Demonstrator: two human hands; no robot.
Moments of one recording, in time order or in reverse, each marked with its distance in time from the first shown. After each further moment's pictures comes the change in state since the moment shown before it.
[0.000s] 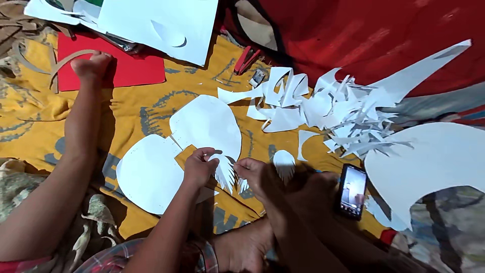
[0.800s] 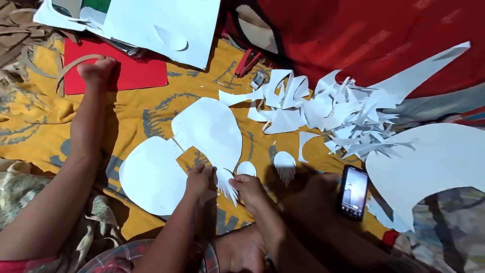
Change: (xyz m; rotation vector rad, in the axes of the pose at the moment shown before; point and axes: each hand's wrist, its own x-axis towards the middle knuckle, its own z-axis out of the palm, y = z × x) left_hand -0.008 -0.025 0.005 -0.208 0.020 -0.289; right_hand -0.009 0.033 0.027 0.160 -0.002 0.374
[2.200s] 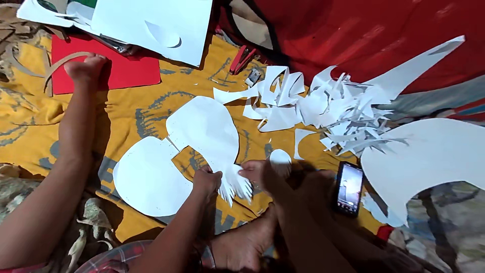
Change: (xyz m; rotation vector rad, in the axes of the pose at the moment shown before) left_hand 0.016 -0.008 0.025 0.345 -0.047 0.008; right_hand 0.011 -0.035 -0.061 -0.349 -0.138 -0.257
